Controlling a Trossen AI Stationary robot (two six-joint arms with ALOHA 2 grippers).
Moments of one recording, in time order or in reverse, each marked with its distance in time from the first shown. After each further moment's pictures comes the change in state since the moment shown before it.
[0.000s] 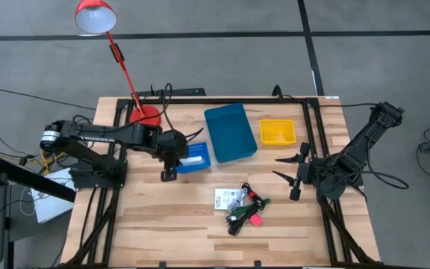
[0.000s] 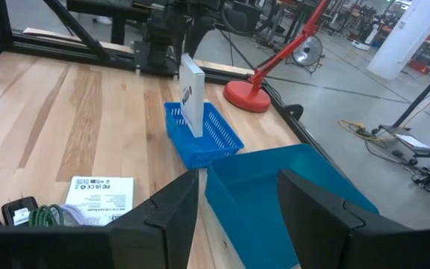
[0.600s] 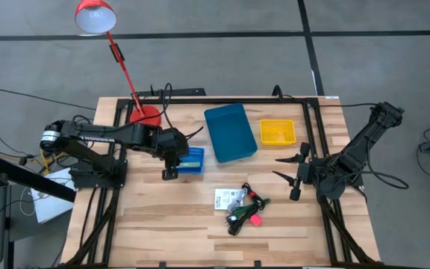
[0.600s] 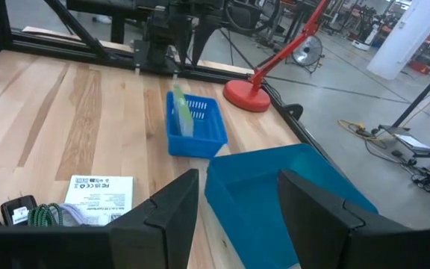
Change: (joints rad) left arm 0.000 0.000 0.000 0.007 -0.063 -0.008; right arm 0.000 0.000 0.000 -0.003 0.000 0.000
